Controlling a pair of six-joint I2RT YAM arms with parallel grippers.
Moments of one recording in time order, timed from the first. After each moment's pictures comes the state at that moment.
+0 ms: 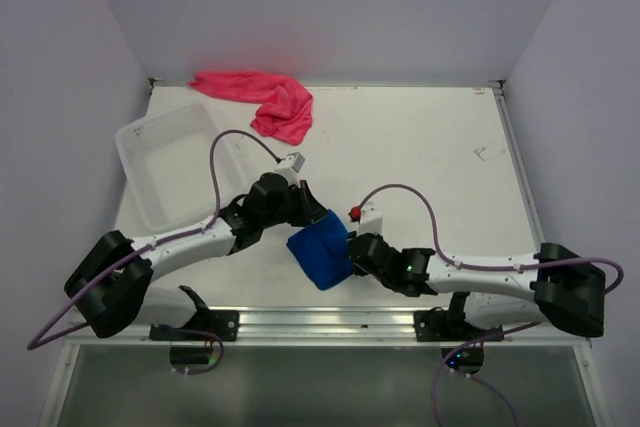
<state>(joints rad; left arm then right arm) -0.75 1.33 0.63 0.19 0.13 -0.77 1.18 1.19 0.50 -0.13 0.51 0.70</state>
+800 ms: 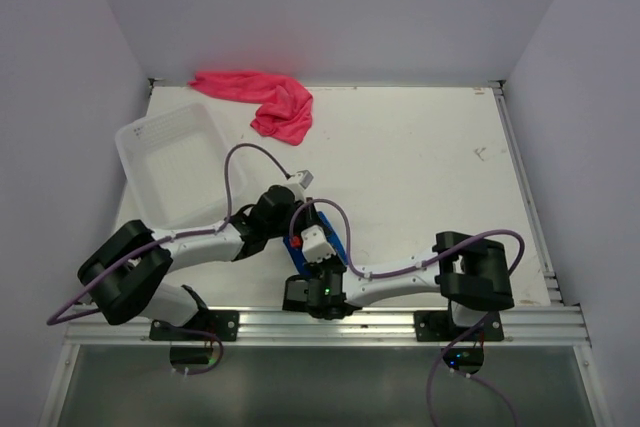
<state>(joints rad) -0.79 1.41 0.58 0.26 0.21 -0.79 1.50 1.73 1.00 -0.67 0.99 0.91</state>
